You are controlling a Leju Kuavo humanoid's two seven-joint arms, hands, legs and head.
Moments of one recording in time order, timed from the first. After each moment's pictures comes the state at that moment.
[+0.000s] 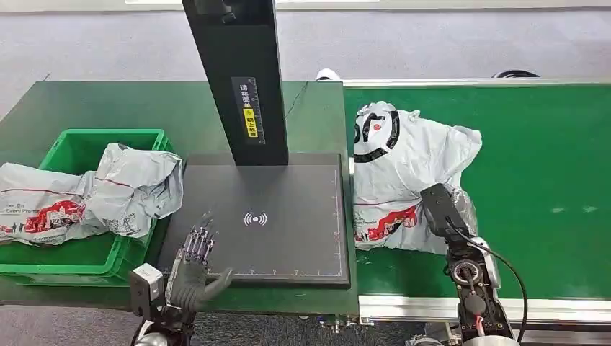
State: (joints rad) left arm 0.07 -0.14 -0.11 -1.41 -0.07 -0.21 -0.46; right arm -0.38 -0.04 -0.08 -0.97 0.60 -0.10 -0.20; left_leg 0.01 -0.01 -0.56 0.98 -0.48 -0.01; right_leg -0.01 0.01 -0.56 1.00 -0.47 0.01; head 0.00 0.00
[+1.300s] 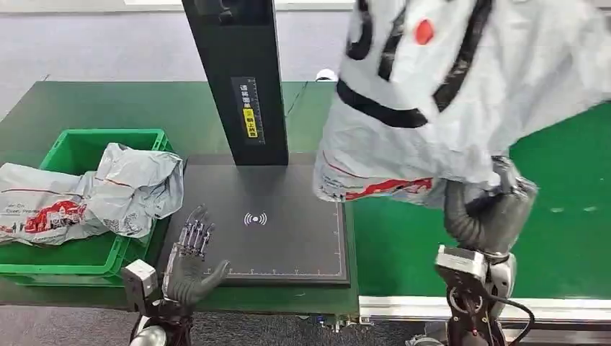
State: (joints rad) left arm 0.04 -0.13 -0.12 -1.41 -0.03 -0.20 -0.49; right arm -0.20 0.03 0.15 -1.61 0.59 -0.48 -0.59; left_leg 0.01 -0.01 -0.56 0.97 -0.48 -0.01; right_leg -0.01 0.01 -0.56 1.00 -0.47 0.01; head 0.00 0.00
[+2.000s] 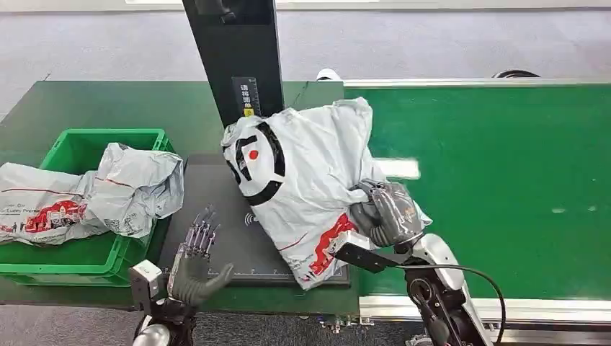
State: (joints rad) left arm 0.02 -0.11 -0.14 -1.36 -0.05 -0.22 -0.52; right arm -0.30 -0.07 0.36 -1.31 0.83 -0.09 -0.39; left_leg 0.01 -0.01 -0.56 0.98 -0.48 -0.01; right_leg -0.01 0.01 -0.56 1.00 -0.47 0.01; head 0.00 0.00
